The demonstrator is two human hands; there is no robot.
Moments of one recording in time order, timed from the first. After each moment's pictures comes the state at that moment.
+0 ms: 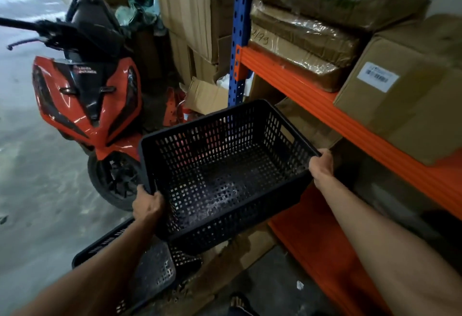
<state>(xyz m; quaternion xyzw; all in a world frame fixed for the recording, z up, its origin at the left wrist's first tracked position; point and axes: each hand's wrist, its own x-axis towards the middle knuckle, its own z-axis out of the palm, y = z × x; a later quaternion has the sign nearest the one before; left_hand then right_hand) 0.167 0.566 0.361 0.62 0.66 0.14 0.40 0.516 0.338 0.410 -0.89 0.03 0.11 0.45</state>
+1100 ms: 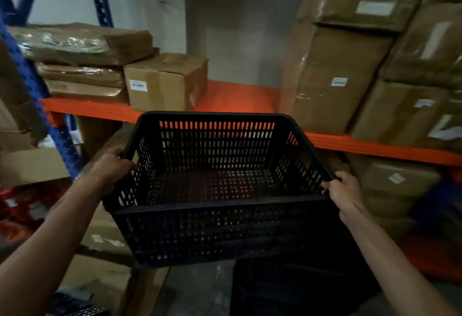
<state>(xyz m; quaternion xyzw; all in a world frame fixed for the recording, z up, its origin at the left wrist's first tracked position) 0.152 0.276 0.576 0.86 0.19 0.05 0.48 0.105 -0.212 0.551 -0.79 0.28 -0.17 0.52</state>
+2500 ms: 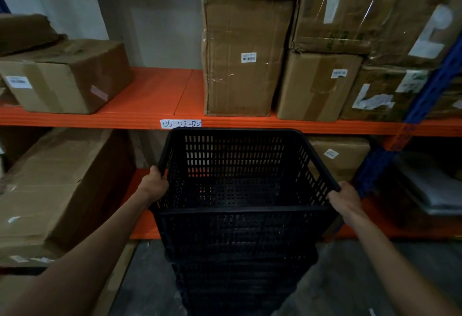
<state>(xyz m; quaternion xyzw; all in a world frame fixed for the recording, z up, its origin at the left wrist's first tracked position) 0.199 -0.074 0.499 0.92 0.11 -0.07 0.37 0.081 -0.511 0.497 -0.83 0.36 -0.05 0.43</state>
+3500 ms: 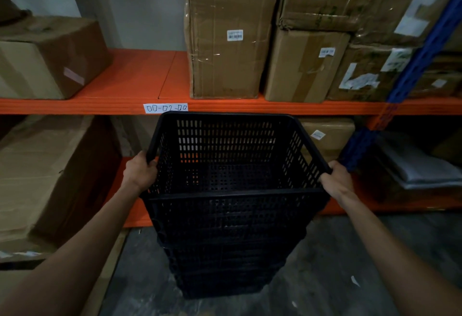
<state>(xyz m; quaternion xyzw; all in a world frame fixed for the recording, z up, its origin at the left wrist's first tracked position) 0.192 -0.075 0.492 0.94 0.06 0.02 0.33 0.065 -0.512 0.495 -0.85 0.34 -0.08 0.40</state>
